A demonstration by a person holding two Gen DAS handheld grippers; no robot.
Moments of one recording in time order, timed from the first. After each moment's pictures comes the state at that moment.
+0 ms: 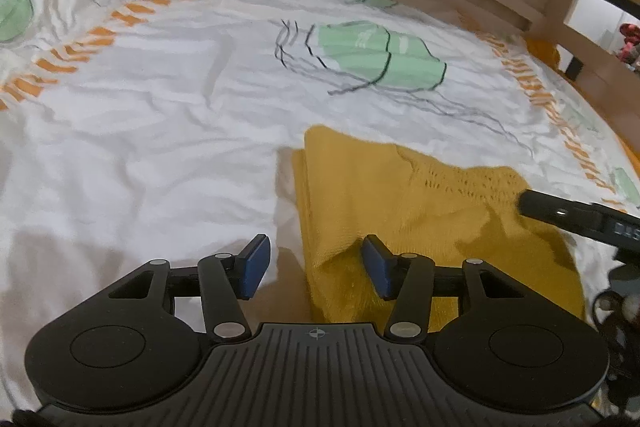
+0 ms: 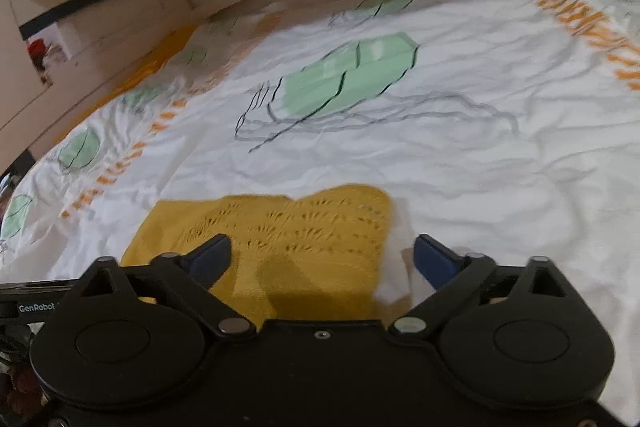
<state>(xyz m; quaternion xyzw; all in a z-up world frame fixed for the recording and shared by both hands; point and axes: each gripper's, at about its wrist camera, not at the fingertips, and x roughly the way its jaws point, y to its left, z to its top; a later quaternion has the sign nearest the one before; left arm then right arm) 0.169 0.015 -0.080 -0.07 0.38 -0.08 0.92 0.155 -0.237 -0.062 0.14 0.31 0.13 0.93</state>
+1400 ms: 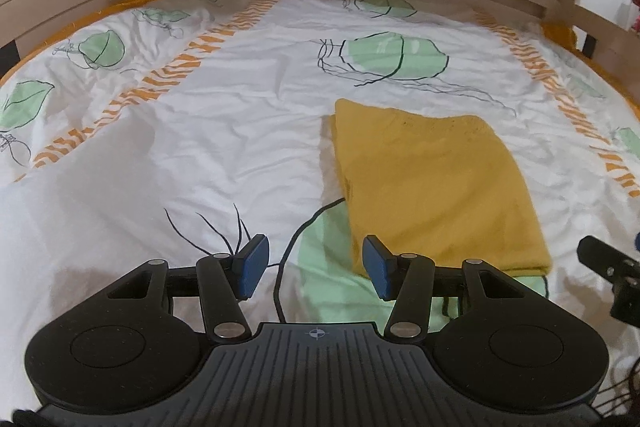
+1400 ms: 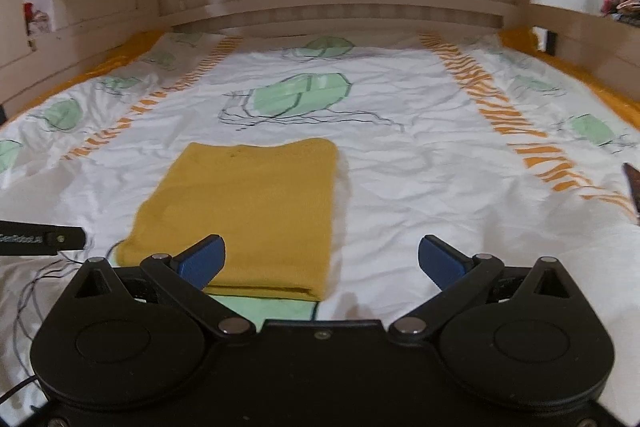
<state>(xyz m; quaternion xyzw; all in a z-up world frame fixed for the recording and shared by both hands) 0.017 0.001 -0.023 0.00 0.37 0.00 0.93 -0.025 -0.193 -0.016 0.05 0.29 0.00 0.96</state>
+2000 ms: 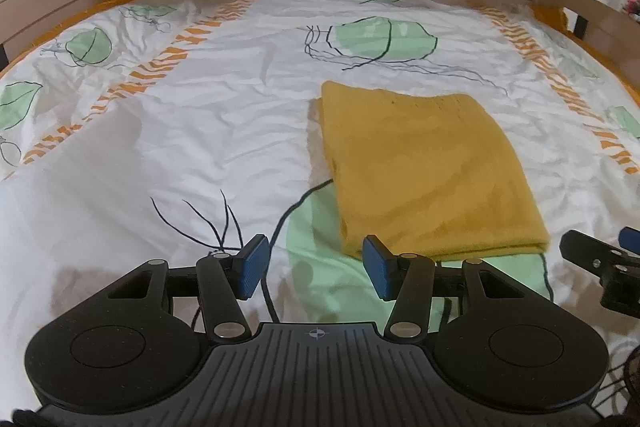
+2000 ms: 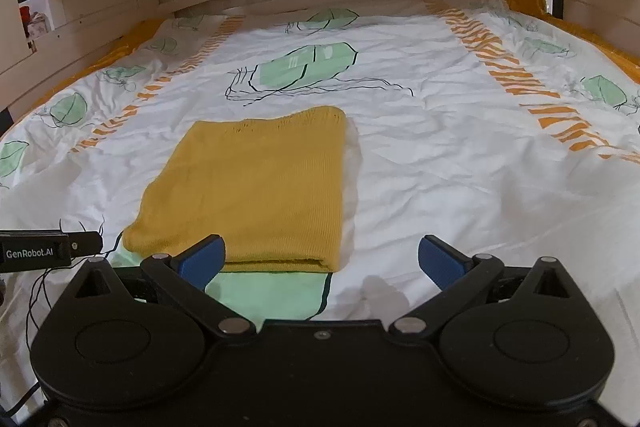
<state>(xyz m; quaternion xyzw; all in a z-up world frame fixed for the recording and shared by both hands) 0.015 -0.004 -0.032 0.01 0.39 -0.02 0.92 -0.023 -0.199 -0.029 0.09 0.33 0.02 0.94</state>
